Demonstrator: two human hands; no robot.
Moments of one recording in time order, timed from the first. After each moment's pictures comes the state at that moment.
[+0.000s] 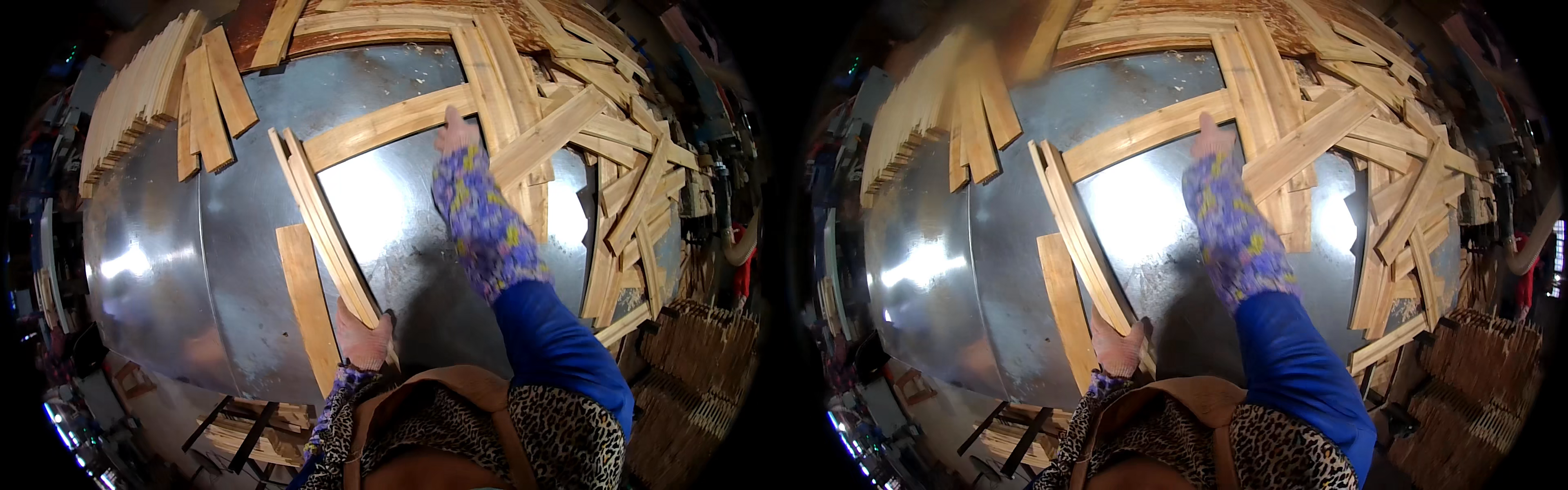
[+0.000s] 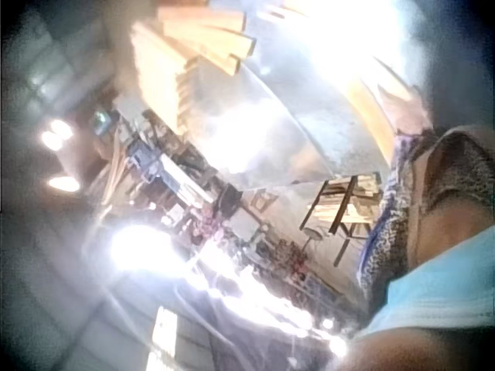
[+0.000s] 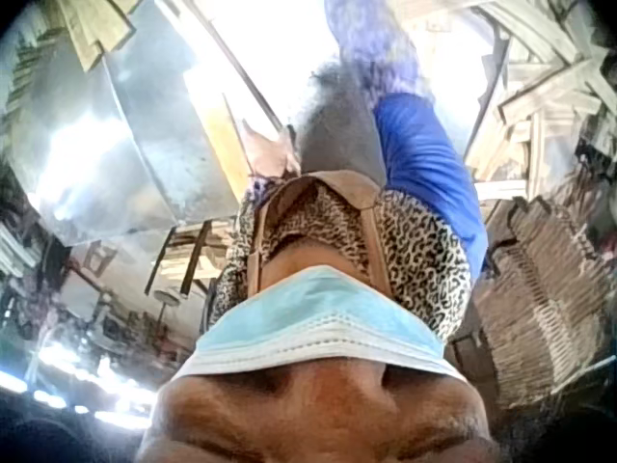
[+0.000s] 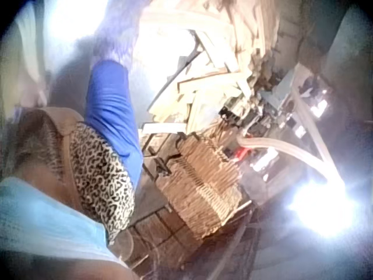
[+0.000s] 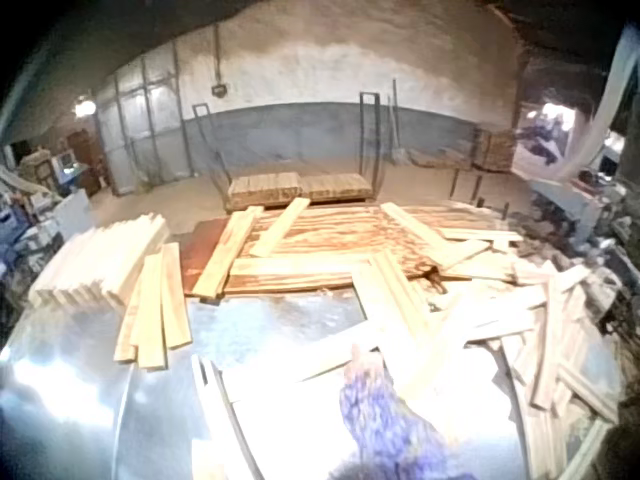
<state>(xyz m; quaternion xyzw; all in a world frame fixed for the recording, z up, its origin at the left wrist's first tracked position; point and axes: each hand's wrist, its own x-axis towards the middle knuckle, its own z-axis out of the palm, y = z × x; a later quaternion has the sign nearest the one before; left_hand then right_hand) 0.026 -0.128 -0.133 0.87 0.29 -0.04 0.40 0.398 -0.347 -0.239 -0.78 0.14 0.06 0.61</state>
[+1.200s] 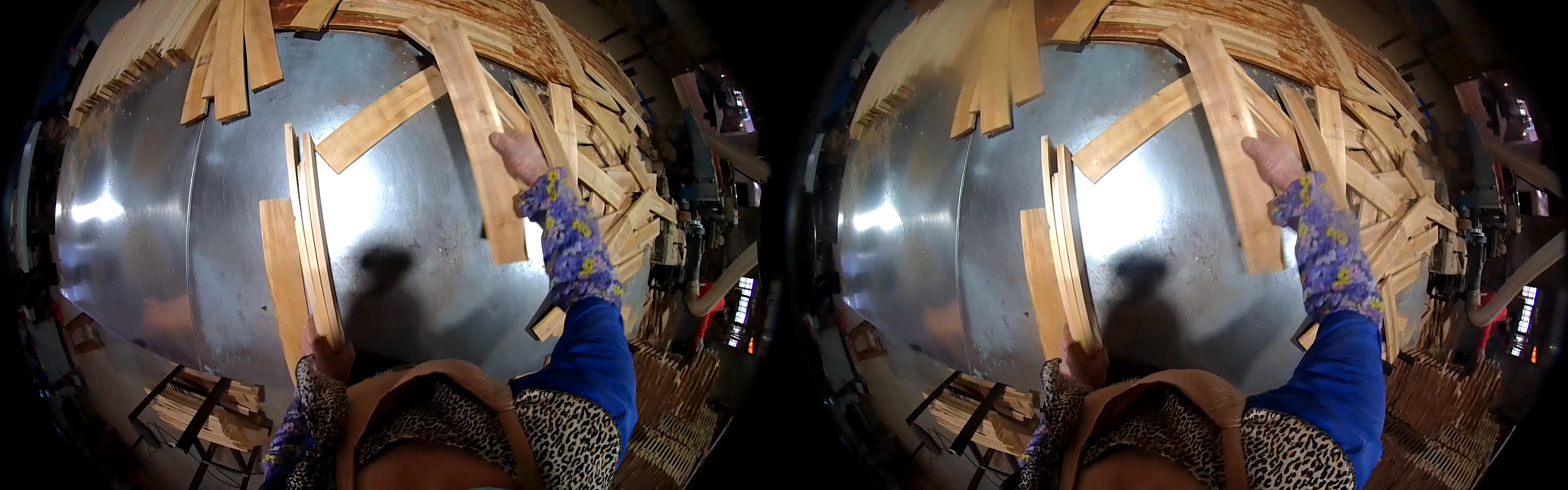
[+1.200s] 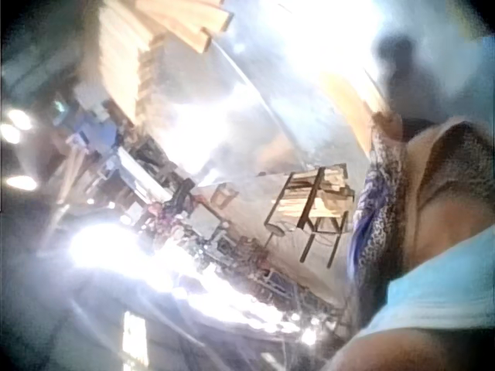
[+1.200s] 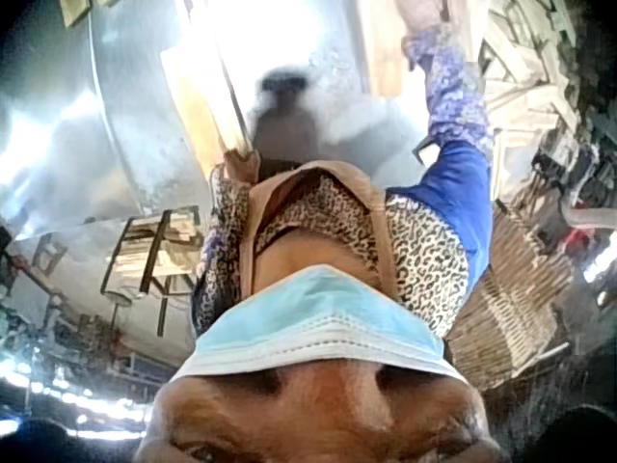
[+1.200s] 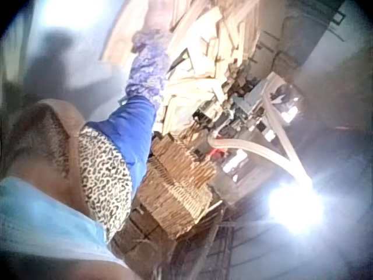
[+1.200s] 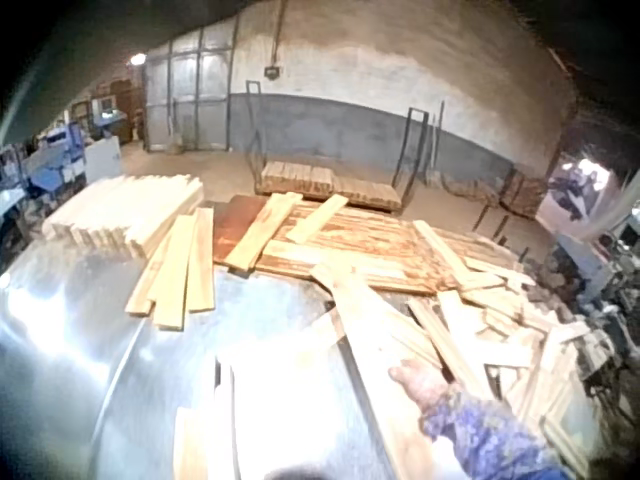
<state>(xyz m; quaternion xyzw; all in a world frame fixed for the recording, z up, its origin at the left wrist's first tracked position) -0.083 -0.081 -0.177 0.89 0.23 0.06 0.38 0.388 -0.417 -0.093 -0.90 0.01 0.22 0.39</state>
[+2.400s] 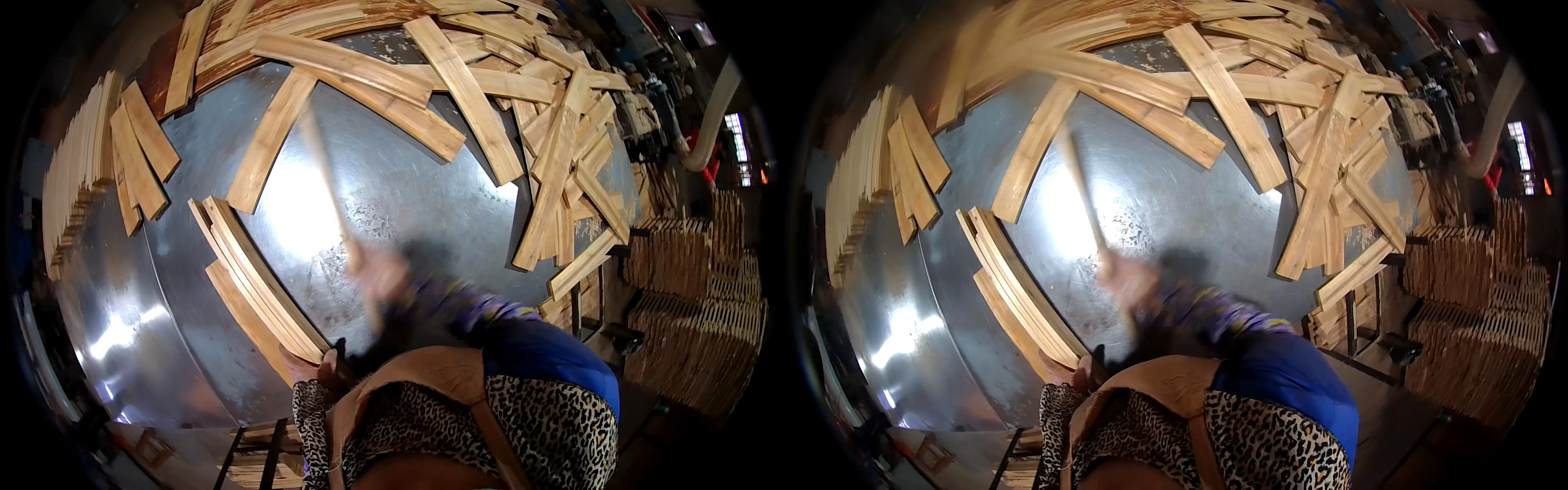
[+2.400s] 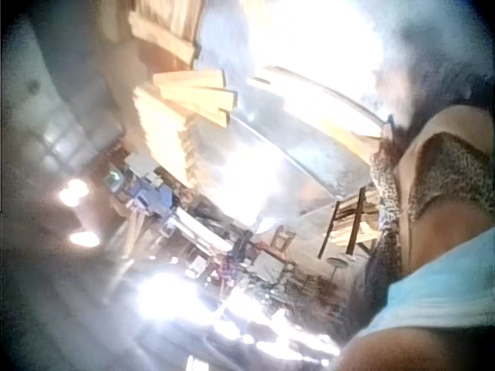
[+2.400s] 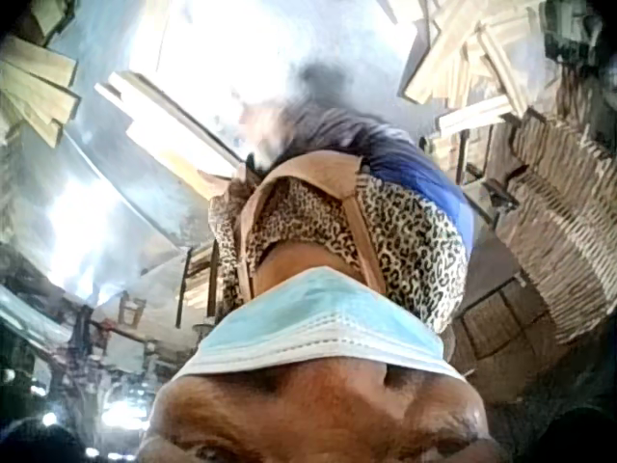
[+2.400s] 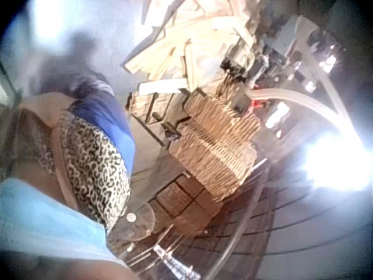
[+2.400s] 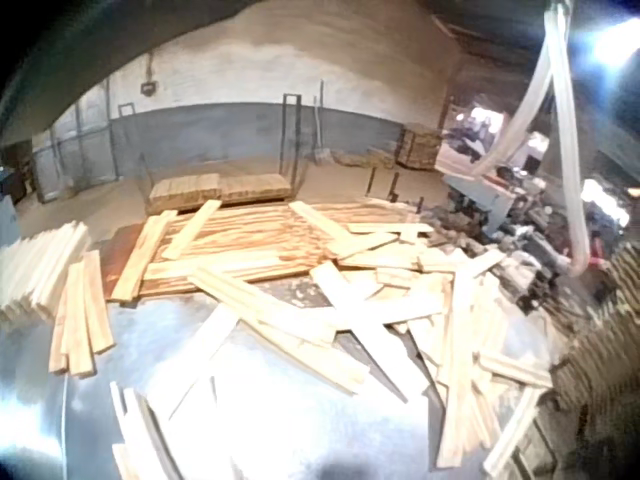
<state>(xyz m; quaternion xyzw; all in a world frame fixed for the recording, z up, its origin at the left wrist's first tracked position) -0.074 -0.054 -0.151 0.87 0.25 -0.23 0.36 0.097 -0.345 -0.209 -0.68 -0.04 0.21 0.70</state>
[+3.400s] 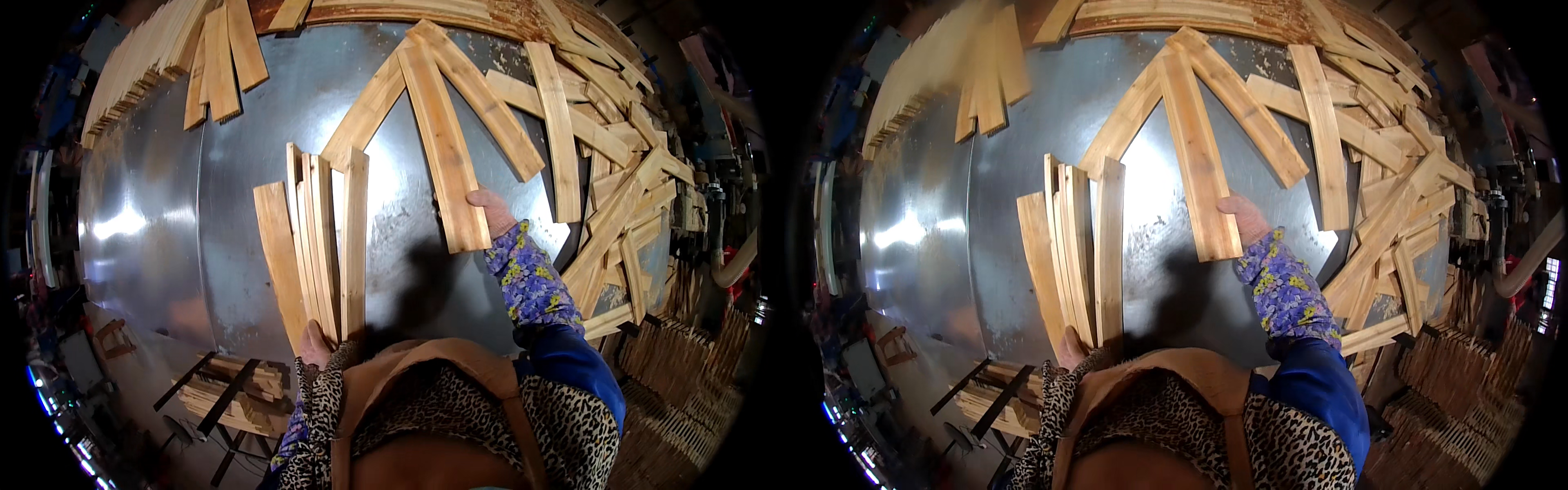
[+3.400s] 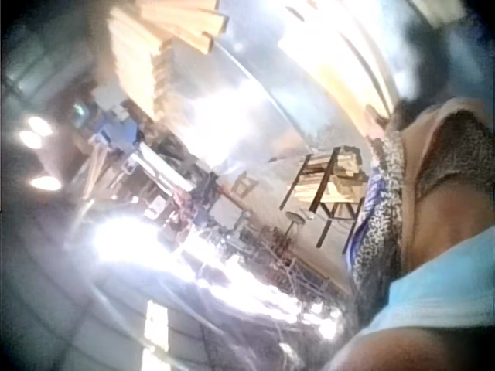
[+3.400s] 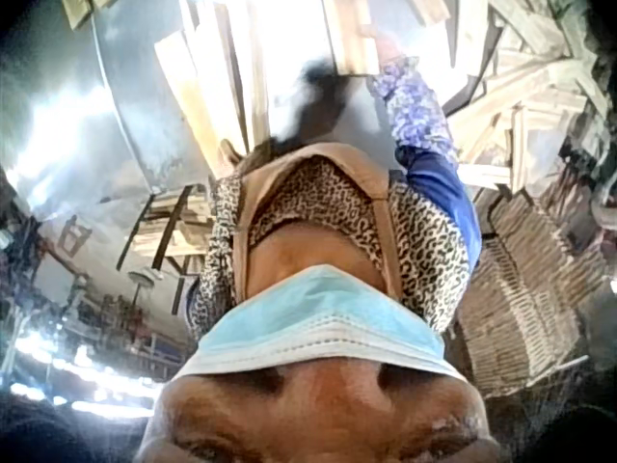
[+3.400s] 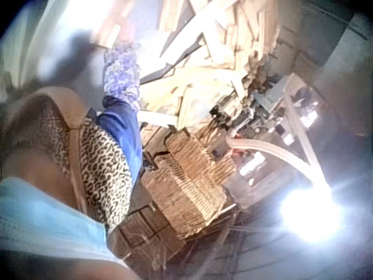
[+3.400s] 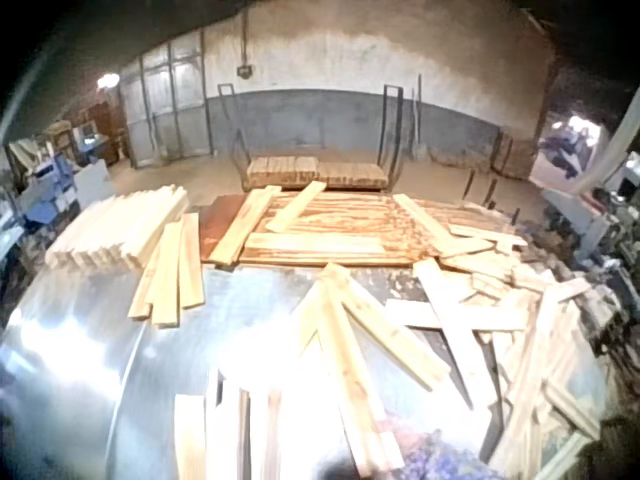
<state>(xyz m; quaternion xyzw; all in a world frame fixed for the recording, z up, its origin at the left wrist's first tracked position) -0.189 -0.046 -0.208 0.92 0.16 -0.03 0.35 0.197 -0.444 -0.168 -0.35 0.14 0.40 0.84</state>
